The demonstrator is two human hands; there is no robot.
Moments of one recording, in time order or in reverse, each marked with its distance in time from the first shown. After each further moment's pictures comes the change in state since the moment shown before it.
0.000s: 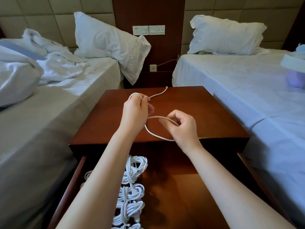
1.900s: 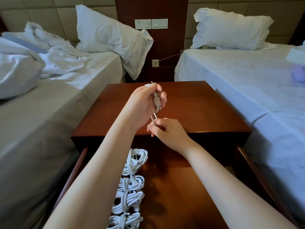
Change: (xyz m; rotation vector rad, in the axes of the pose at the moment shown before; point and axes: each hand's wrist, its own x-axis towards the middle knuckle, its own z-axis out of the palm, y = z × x) left_hand -0.008 0.033 -0.003 -0.830 -0.447 -0.296; right_hand -0.010 0.004 0.017 -0.284 -0.435 0.035
